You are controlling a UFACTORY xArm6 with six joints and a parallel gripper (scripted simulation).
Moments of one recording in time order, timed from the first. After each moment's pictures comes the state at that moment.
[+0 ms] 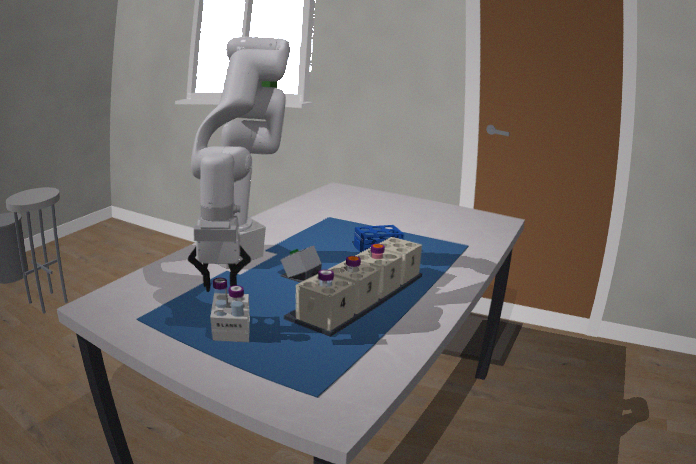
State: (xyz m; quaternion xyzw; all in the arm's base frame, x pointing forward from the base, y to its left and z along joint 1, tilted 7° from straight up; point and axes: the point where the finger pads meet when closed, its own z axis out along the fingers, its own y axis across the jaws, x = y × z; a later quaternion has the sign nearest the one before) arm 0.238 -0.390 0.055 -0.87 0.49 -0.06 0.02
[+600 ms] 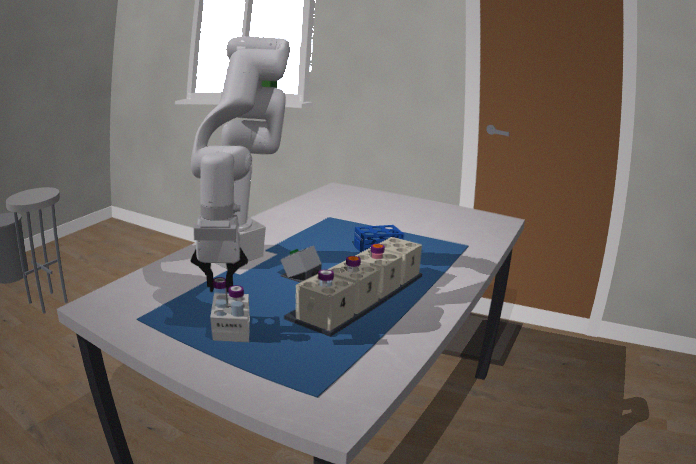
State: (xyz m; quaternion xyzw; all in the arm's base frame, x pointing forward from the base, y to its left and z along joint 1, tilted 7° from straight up) arm 0.238 -0.390 0.057 -0.87 0.49 -0.06 0.02
